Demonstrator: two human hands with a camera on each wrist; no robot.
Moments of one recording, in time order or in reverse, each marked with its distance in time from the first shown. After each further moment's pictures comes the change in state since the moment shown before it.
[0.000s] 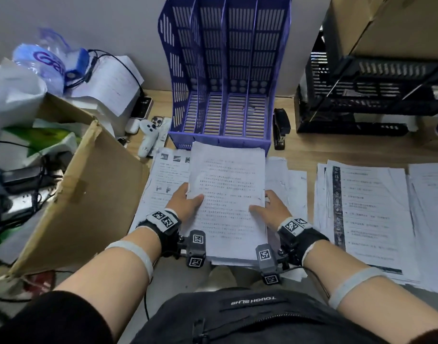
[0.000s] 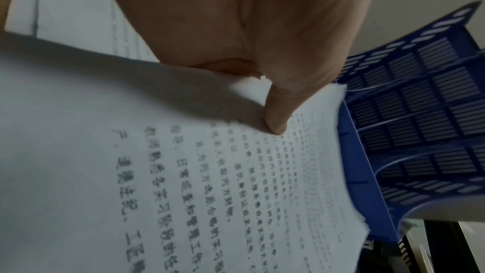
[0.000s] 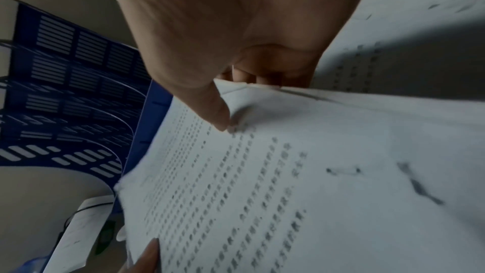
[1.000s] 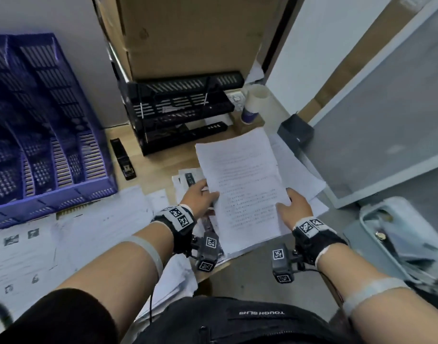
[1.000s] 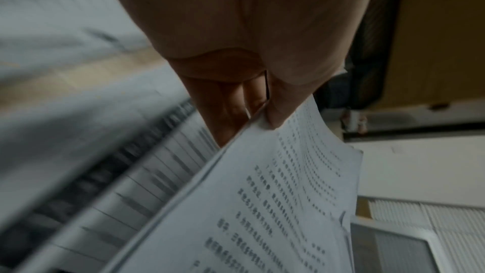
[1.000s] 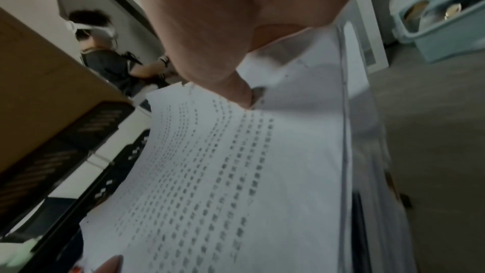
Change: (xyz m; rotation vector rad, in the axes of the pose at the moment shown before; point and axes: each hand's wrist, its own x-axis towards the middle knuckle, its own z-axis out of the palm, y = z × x) left_hand -0.054 0.147 0.339 0.047 -0.676 0.251; right_hand -0.148 0.121 -0.282 -0.132 0.816 0.215
